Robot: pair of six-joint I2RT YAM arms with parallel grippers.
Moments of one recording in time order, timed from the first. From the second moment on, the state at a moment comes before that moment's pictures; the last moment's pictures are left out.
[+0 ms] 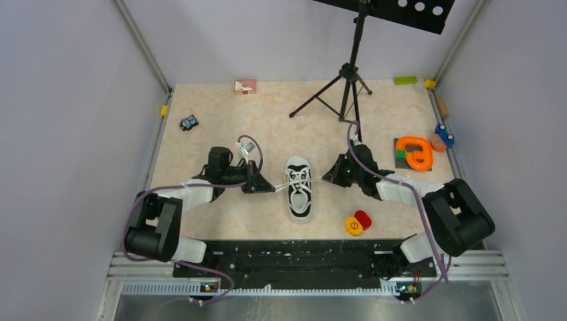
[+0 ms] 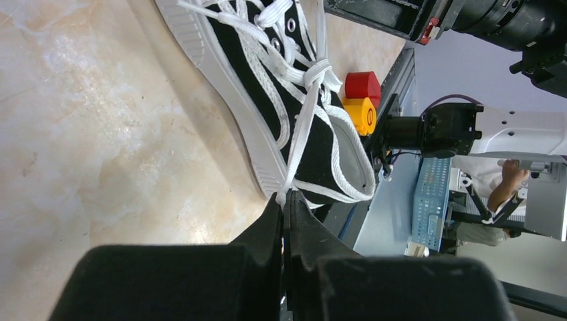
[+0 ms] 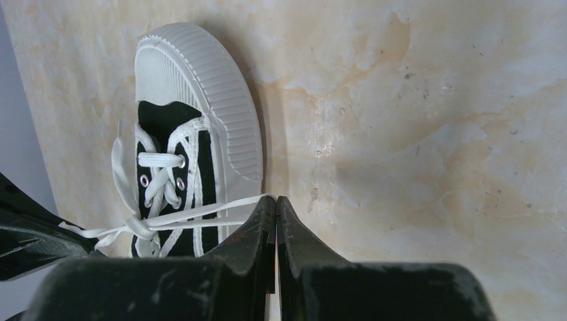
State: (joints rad) left arm -0.23 1.40 0.53 0.17 0.95 -0.54; right arm 0.50 1.44 0.60 0.14 -0.15 0.81
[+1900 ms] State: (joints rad) left arm -0.30 1.30 0.64 0.02 0.88 -0.45; right arm 0.52 1.20 0.68 0.00 -0.18 0.71
